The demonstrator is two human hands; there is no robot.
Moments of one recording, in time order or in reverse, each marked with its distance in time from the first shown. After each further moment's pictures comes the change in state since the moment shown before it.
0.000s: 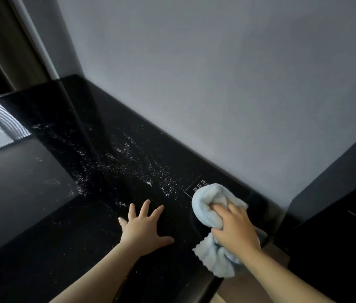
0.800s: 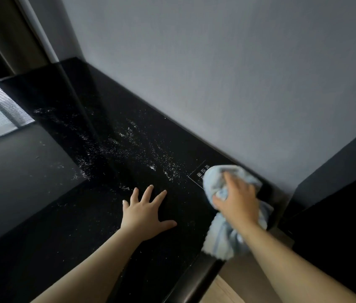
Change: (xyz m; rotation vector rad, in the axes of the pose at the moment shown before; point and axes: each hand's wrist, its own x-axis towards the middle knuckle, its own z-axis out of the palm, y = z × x) left_hand -0.003 -0.009 0.006 0.075 0.067 0.030; right_hand 0.022 -0.002 0.007 -0.111 0.059 0.221
